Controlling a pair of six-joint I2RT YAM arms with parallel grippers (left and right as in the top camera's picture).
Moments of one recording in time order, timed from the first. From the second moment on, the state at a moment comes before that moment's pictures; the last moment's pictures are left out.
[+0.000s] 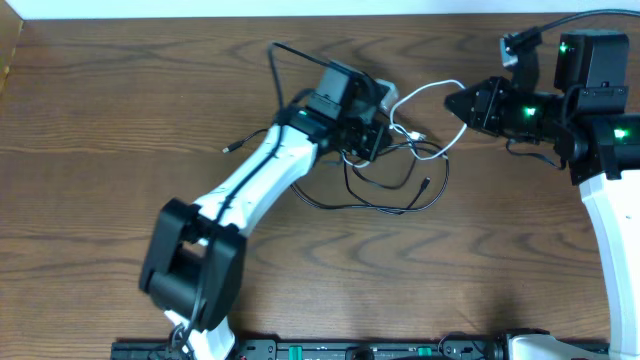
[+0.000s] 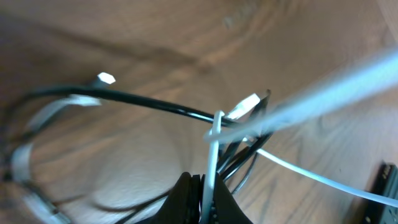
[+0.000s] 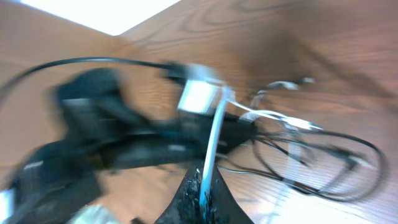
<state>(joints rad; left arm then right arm) -0.51 1.86 1.42 -0.48 0.51 -0.14 0.06 1.40 1.51 -0.92 -0.64 0.46</state>
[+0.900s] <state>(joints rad) -0.47 1.30 1.42 -0.49 0.47 -0.22 0.05 1.59 1.38 -0.90 -0.28 0.31</state>
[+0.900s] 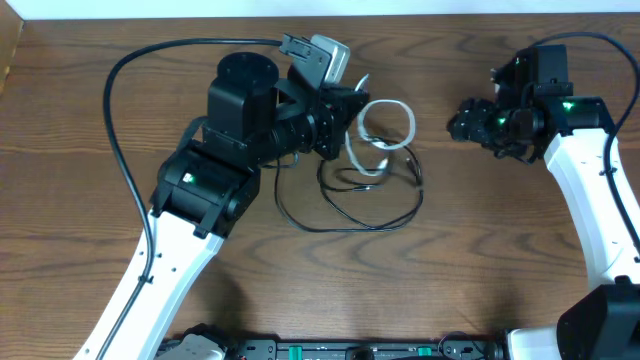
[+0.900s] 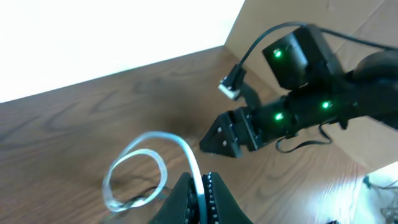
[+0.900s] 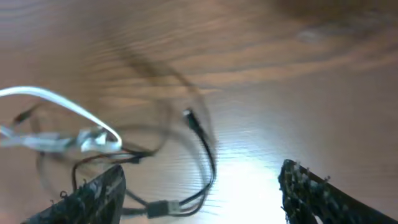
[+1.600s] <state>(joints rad) -0.44 1.29 1.42 -0.21 0.55 -0.47 0.12 1.63 1.38 -0.81 -0.55 0.07</state>
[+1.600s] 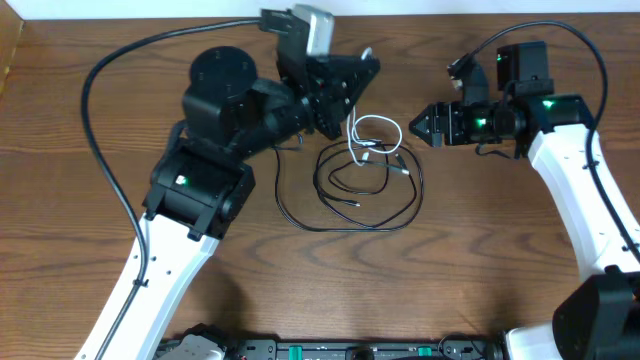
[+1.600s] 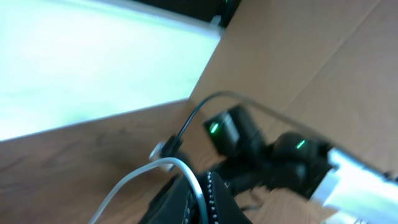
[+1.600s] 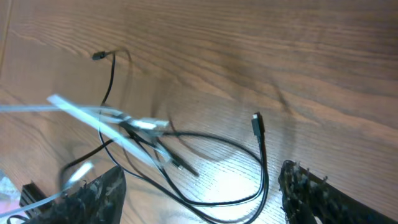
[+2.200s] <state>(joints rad) -0.43 1.23 1.42 -0.19 0.55 -0.57 0.20 1.71 1.38 -0.71 -0.85 -0.08</state>
